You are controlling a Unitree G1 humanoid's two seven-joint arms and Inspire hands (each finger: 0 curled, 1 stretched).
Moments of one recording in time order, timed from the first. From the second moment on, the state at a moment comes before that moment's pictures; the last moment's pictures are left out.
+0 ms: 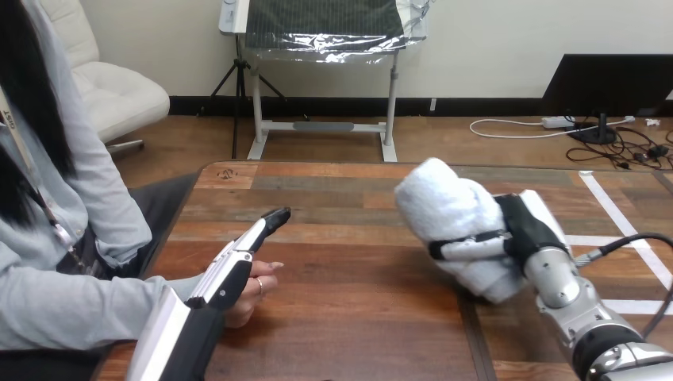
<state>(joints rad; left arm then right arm) 0.43 0.18 0.07 0.00 0.39 -0.97 -0.01 -0.76 -0.28 0.07 1.39 -0.31 -0.27 -0.12</state>
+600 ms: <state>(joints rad) 0.43 0.20 0.12 -0.09 0.62 -0.83 0.05 -0.76 -0.26 0.04 1.39 -0.26 -0.36 -0.07</state>
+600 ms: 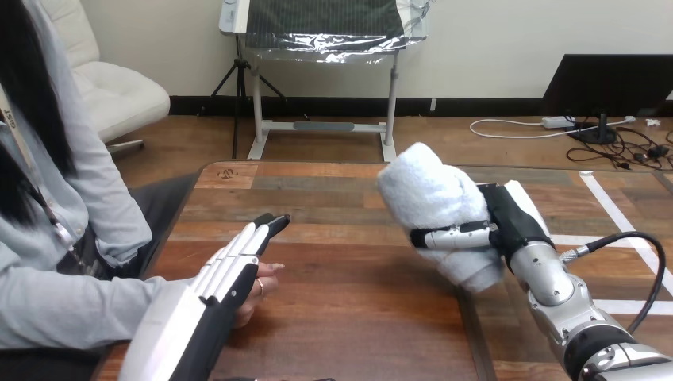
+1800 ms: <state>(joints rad) 0.29 0.53 0.23 -0.18 0.58 -0.59 -0.07 -0.76 -0.23 -0.02 1.38 -0.18 -0.45 0.03</state>
